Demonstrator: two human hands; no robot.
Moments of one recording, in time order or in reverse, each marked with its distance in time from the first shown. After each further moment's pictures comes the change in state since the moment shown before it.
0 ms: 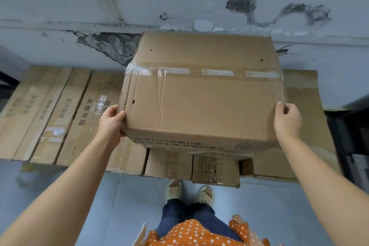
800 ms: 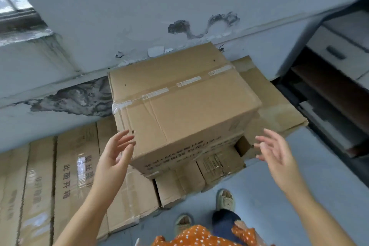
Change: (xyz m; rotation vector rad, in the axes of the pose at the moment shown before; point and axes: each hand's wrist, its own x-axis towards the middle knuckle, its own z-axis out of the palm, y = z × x) left_hand -0.058 0.037 -0.075 0.243 -0.578 0.568; right_hand -0.267 -0.013 -0.048 0.453 -0.068 -0.022
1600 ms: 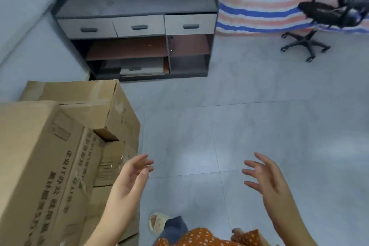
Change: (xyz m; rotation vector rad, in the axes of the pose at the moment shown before) left_hand -0.181 0.034 0.127 0.101 -1.288 0.231; right_hand -0.438 0.031 0.027 0.325 1.266 0.331
